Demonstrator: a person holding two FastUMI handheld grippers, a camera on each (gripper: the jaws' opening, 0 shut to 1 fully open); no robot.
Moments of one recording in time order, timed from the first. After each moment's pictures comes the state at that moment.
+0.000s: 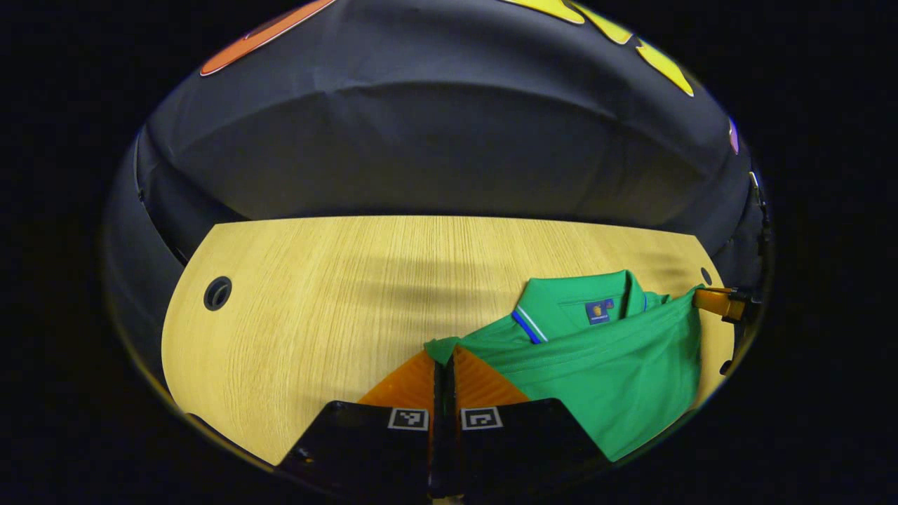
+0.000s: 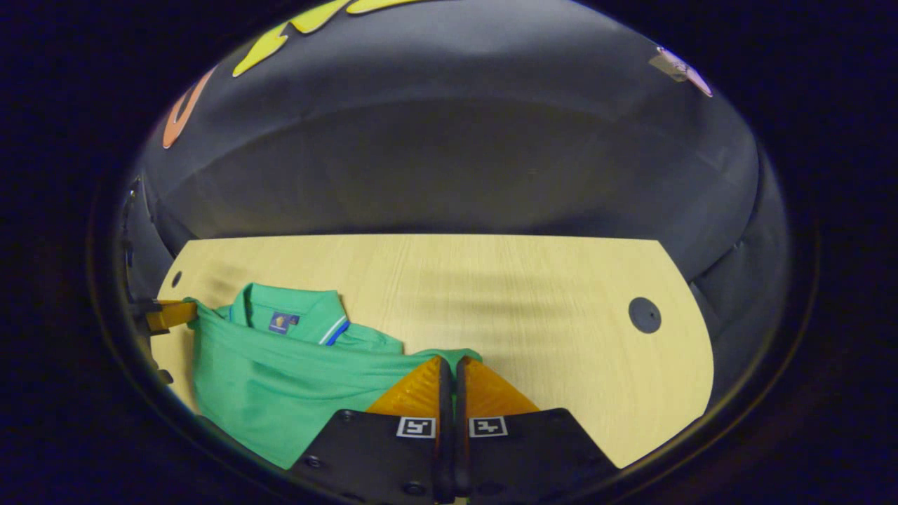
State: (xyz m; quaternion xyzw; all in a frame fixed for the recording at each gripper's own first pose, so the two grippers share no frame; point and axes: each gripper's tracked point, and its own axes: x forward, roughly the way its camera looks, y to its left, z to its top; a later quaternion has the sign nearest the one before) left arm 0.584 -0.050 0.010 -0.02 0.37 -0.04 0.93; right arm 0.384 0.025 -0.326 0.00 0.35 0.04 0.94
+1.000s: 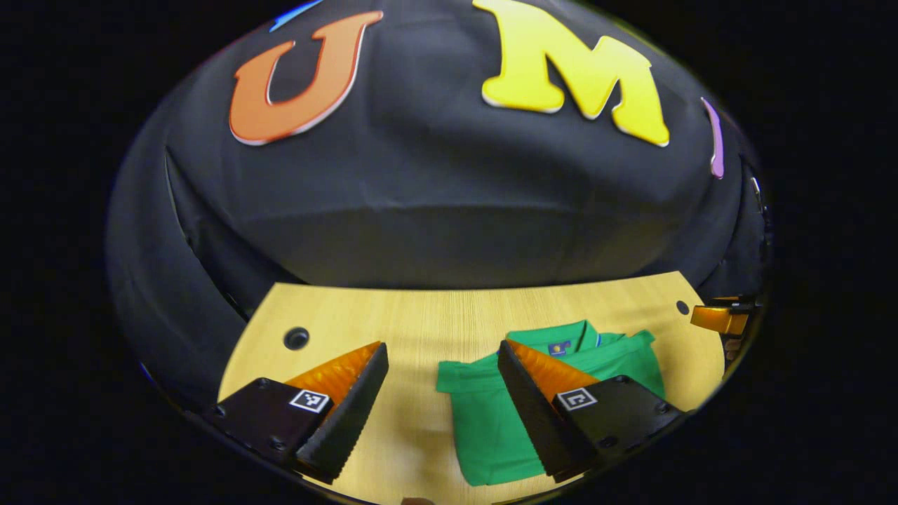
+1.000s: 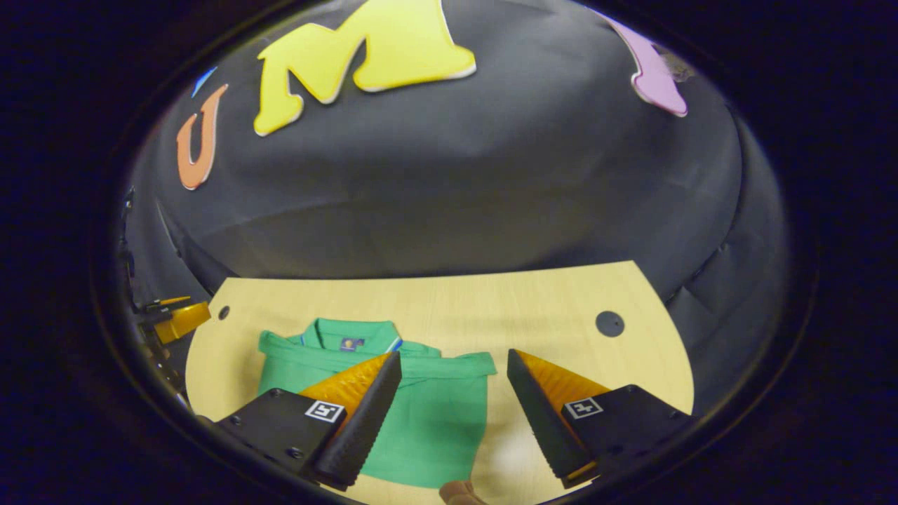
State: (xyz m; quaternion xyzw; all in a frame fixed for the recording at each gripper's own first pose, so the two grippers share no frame) left arm 0.519 -0.029 0.195 0.01 0.24 -0.01 0.97; right arm 0.290 0.027 -0.174 0.04 0.27 0.06 0.96
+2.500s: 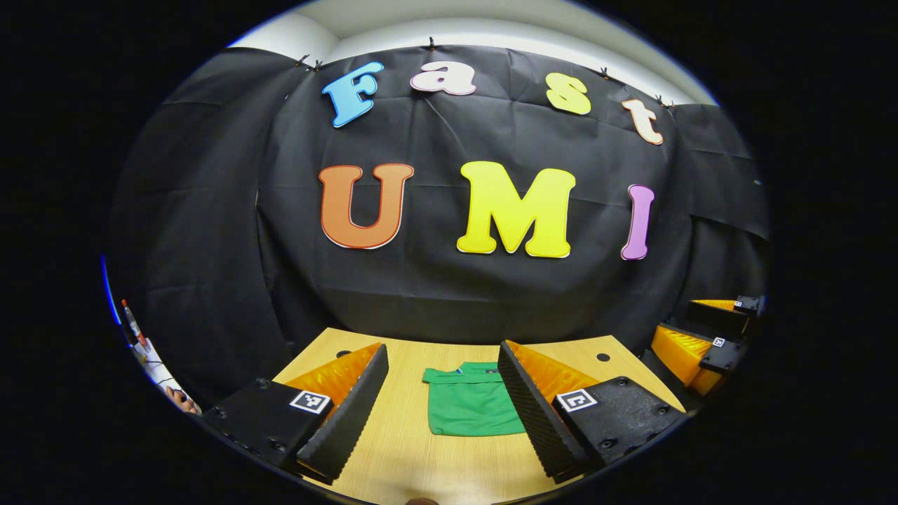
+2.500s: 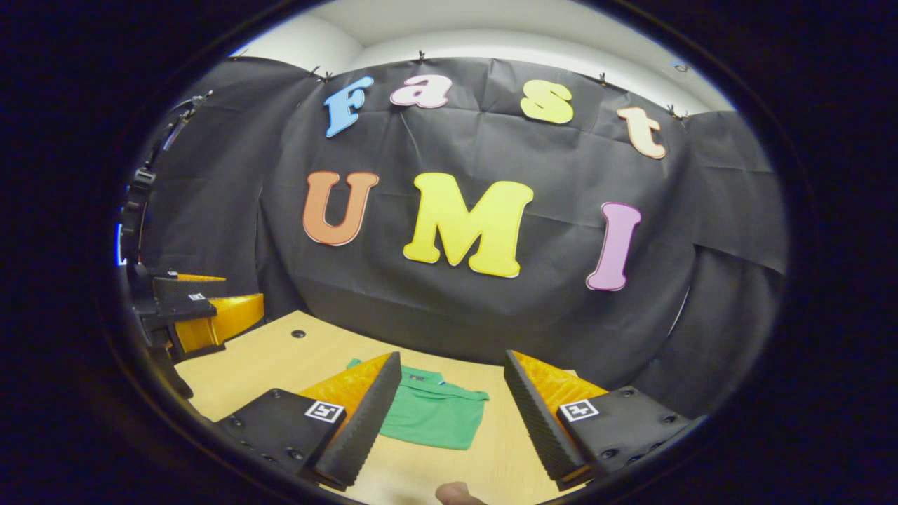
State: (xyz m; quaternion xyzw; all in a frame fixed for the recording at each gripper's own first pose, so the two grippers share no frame) left arm 0.238 -0.065 0.344 -0.03 0.05 0.00 1.00; right arm -0.012 0.092 -0.010 -0.07 0.02 0.09 0.99
